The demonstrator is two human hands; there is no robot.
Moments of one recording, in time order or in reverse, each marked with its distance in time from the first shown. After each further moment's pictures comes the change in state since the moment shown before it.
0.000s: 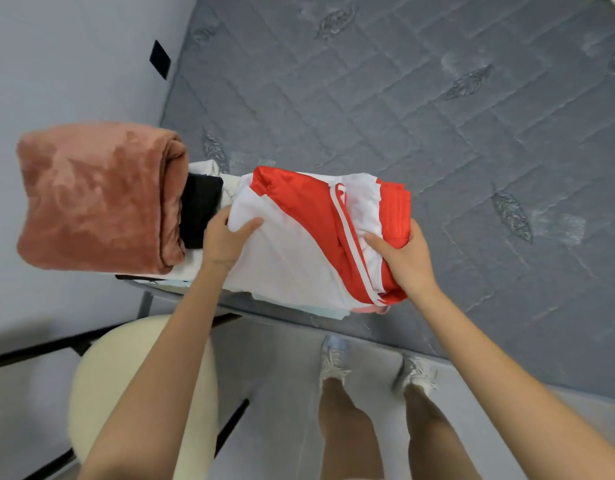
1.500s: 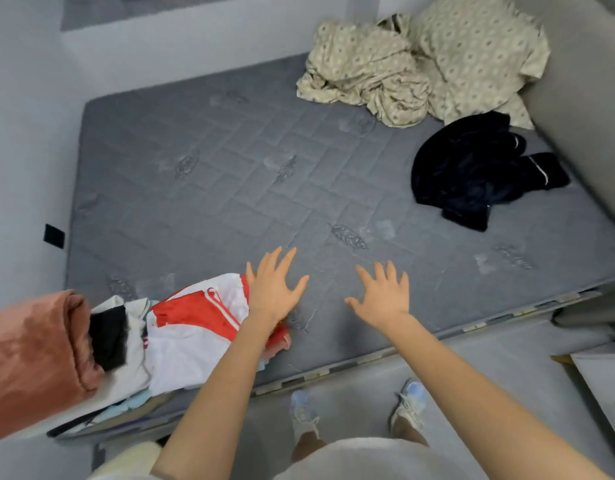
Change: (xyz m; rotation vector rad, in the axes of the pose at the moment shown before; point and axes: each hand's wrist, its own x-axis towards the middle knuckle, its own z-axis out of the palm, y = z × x) left_hand -0.178 0.198 0.174 0.794 -0.349 0.740; right_hand -0.138 -0.033 -0.232 -1.195 0.088 0.149
